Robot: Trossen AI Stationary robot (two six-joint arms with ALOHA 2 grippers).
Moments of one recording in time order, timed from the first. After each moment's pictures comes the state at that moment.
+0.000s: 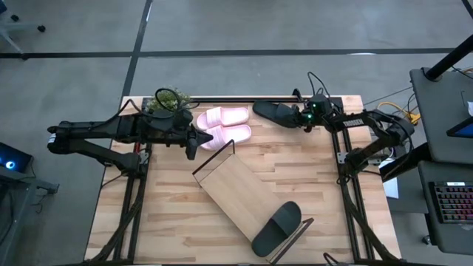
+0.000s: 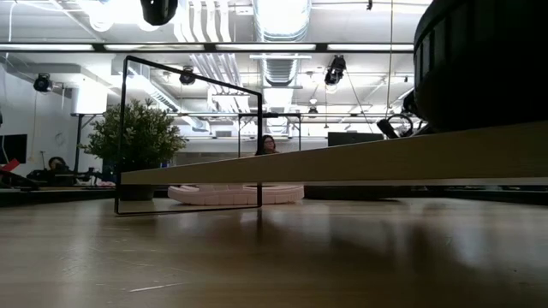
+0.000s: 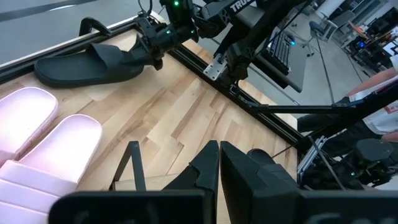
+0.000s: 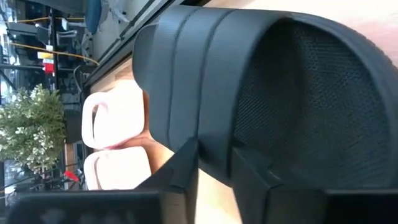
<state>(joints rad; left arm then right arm) 0.00 1.03 1.15 -0.50 -0.14 -0.63 -0.95 1.50 0.41 0.44 -0.43 1.04</state>
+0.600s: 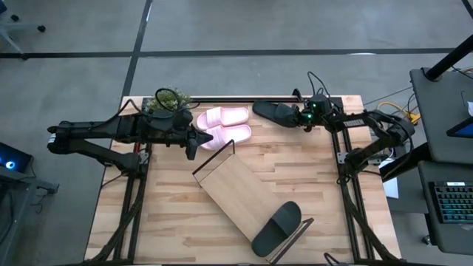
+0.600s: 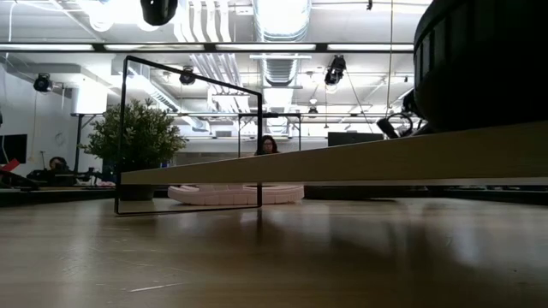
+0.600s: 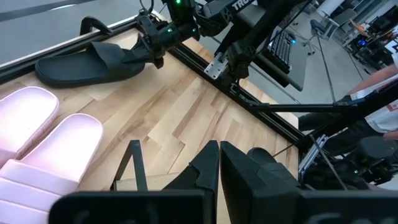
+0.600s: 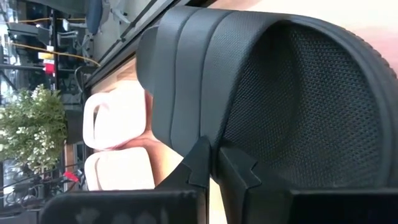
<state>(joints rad) 0.00 1.03 1.15 -0.51 -0.14 -0.62 -0.94 1.49 0.41 0.44 -0.42 1.04</state>
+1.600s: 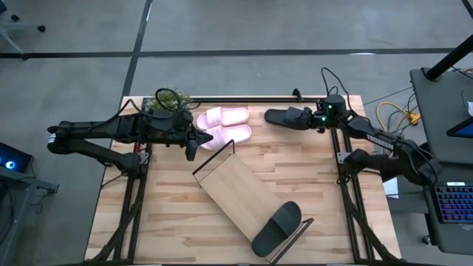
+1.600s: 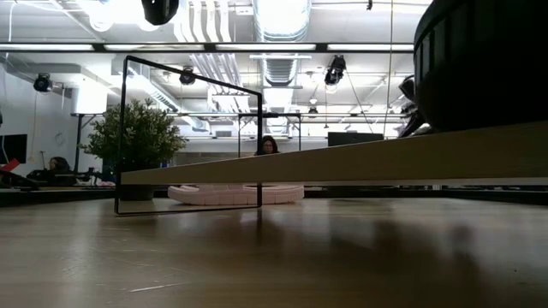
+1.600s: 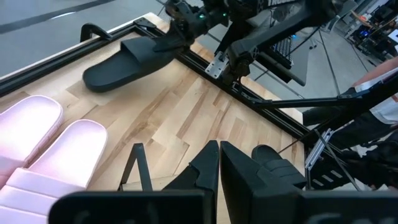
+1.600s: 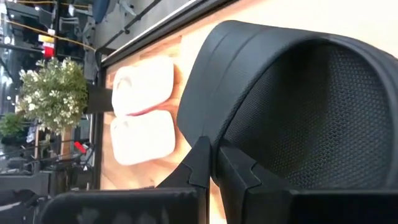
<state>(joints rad) 0.00 1.03 1.15 -0.51 -0.14 -0.57 -0.94 0.94 0.41 -0.11 -0.42 0.93</state>
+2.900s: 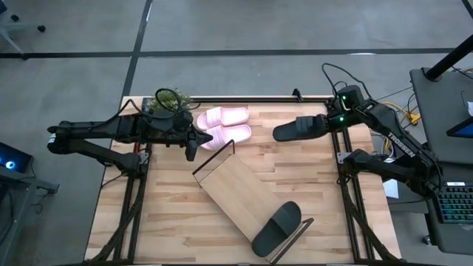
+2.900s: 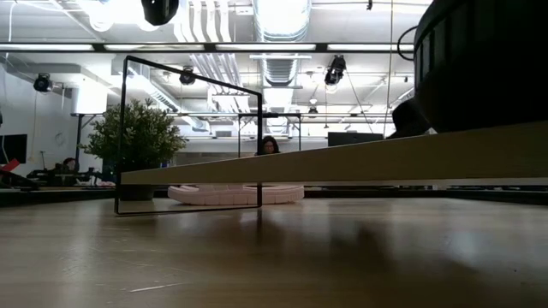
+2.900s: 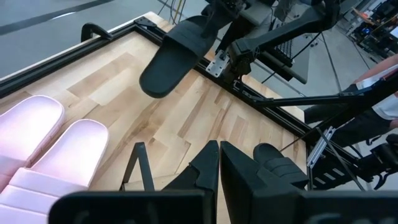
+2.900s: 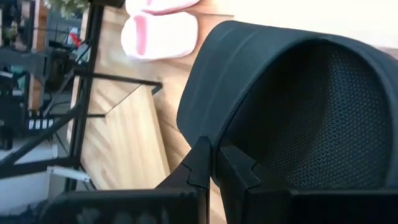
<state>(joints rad) 0.00 1.03 1.15 -0.51 -0.14 -0.56 -0.94 0.81 0.84 -0.97 -0.60 0.53</state>
